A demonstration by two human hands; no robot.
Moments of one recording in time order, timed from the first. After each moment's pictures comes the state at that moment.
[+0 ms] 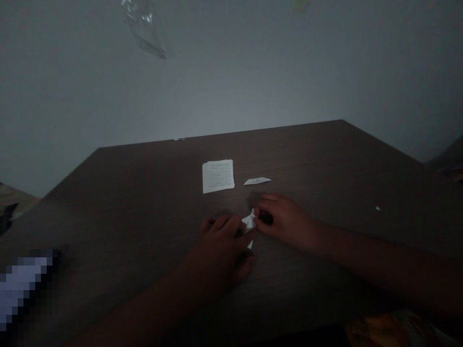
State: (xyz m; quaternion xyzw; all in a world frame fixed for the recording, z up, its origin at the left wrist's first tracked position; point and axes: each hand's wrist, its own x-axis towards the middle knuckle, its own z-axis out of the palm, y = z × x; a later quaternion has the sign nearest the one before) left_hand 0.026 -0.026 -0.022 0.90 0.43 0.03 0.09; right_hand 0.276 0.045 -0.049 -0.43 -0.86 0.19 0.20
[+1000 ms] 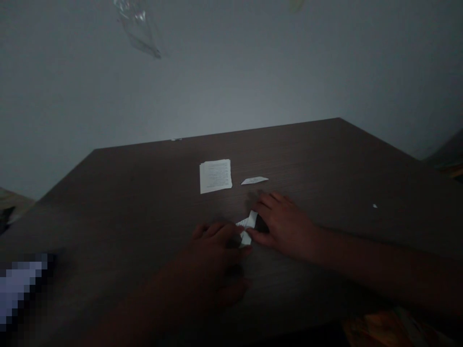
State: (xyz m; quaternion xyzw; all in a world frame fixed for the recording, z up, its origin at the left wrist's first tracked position) left_hand 0.012 -0.032 0.016 0.89 0.41 -0.03 0.22; right_hand 0.273 0.026 -0.046 -0.44 -0.89 0.06 0.15
